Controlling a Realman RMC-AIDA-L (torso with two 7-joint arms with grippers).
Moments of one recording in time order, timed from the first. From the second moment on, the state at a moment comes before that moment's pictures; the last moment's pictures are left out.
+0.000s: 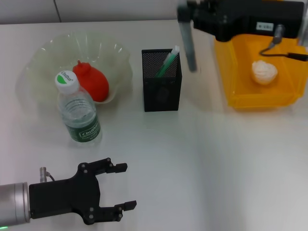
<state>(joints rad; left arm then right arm) -0.27 -2.07 1.01 0.46 1.79 1.60 -0.76 0.46 2.08 -1.15 -1.19 -1.58 -1.35 1.80</state>
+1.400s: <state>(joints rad) -0.27 -2.07 1.01 0.46 1.79 1.63 -0.75 0.52 2.09 -1.13 -0.65 -1.35 -1.38 1.20</state>
